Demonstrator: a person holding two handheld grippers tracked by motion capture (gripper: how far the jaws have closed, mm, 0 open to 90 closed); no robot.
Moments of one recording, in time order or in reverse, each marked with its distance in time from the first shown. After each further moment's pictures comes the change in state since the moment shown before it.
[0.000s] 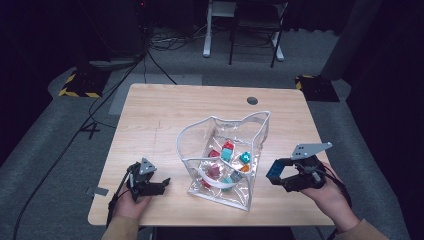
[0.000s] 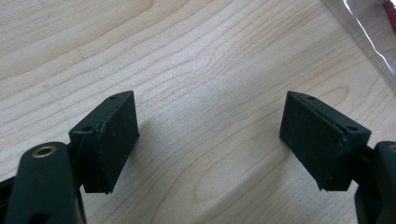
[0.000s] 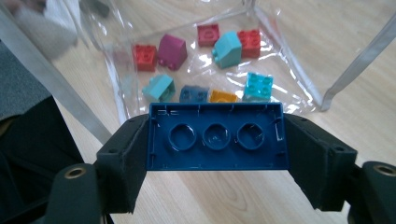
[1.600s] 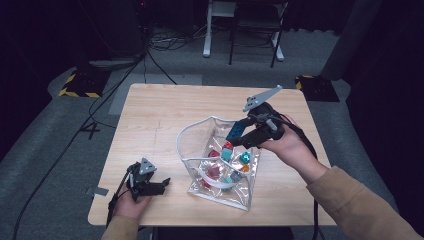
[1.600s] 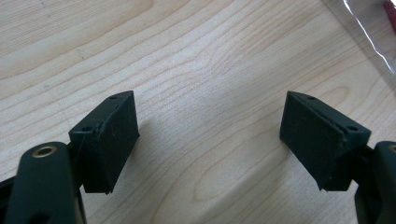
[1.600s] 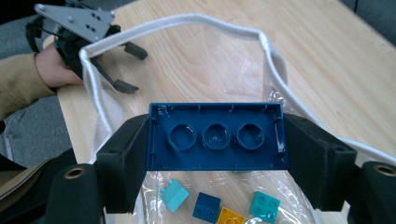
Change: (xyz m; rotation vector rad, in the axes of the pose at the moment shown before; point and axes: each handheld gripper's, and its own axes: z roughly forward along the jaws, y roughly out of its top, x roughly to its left) left arm 0.000 0.000 0.000 0.000 0.002 0.001; right arm 0.013 0.162 0.036 0.064 0.085 -0.106
